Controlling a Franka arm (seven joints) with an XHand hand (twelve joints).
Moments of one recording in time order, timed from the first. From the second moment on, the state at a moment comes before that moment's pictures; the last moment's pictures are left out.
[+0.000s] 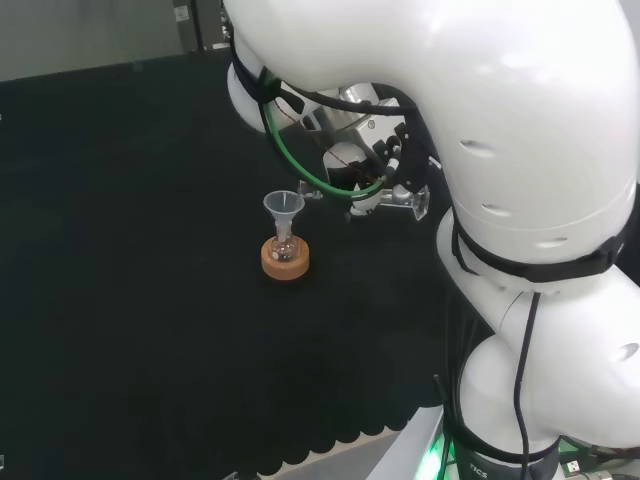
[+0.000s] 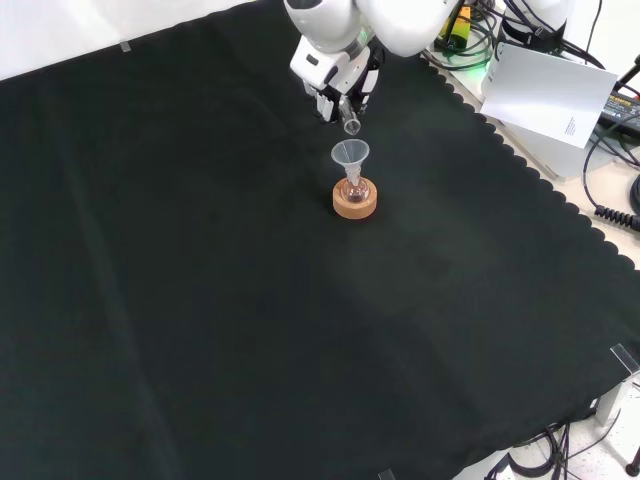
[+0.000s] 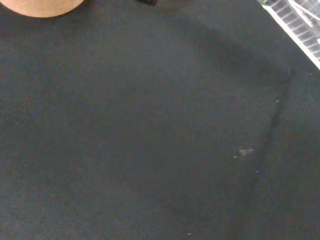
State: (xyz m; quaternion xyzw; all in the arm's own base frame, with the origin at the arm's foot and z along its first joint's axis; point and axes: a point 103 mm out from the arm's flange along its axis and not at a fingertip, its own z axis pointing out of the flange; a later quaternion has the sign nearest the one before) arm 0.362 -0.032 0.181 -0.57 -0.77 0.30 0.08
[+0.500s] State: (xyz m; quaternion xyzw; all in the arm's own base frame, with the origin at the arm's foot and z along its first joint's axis) arm 0.365 -0.027 0.192 -0.56 -0.77 0.31 0.05
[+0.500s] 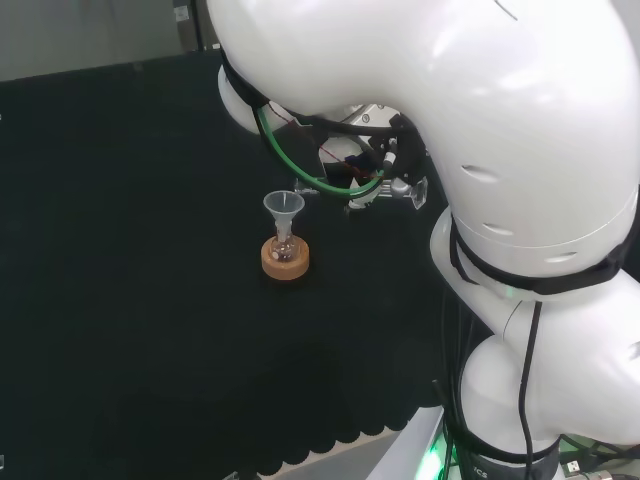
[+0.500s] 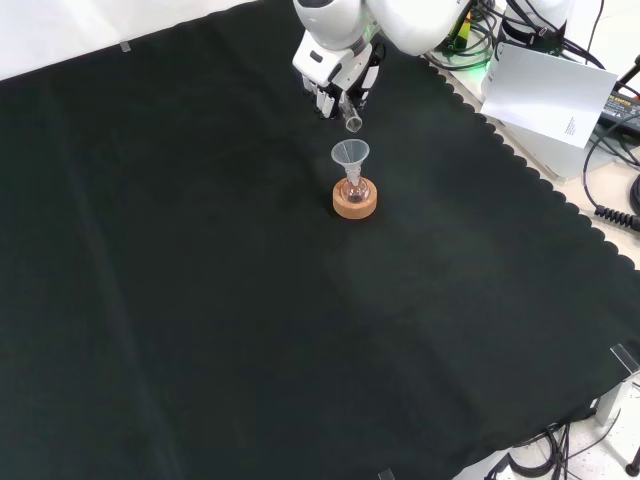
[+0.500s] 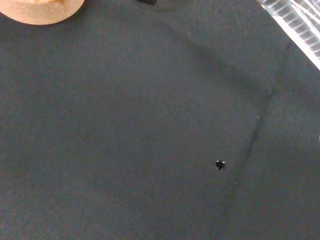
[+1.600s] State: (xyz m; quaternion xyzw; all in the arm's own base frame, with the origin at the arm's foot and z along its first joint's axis) arm 0.370 -0.019 0.191 -0.56 -0.75 0.36 0.01
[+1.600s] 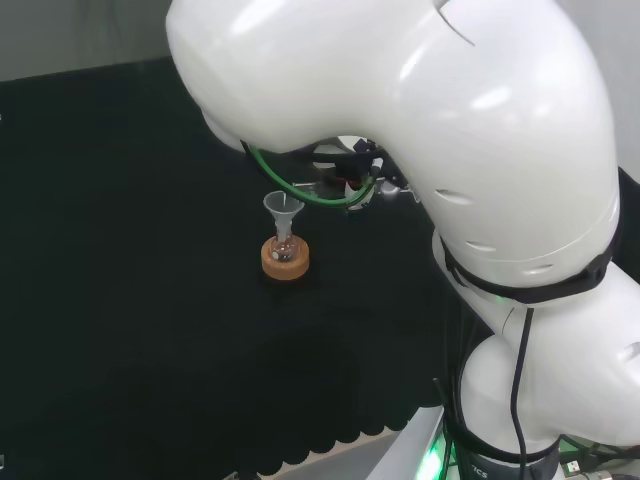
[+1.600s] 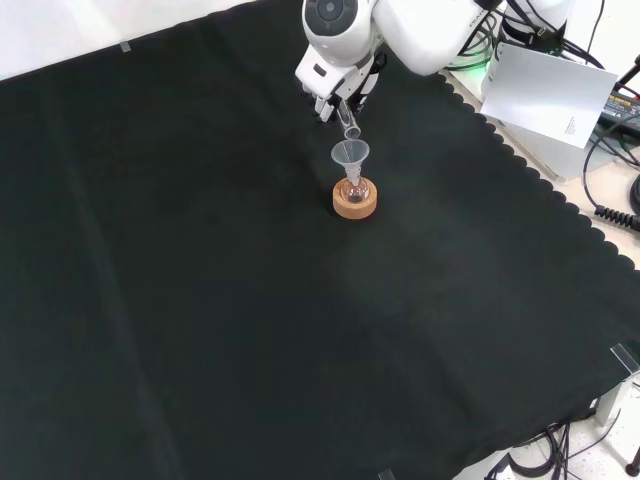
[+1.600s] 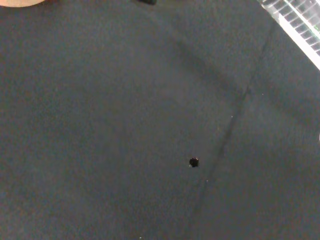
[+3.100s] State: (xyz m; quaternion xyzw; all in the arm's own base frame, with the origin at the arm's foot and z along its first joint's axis) arm 0.378 -0.011 0.203 -0.55 -0.73 0.40 -0.04
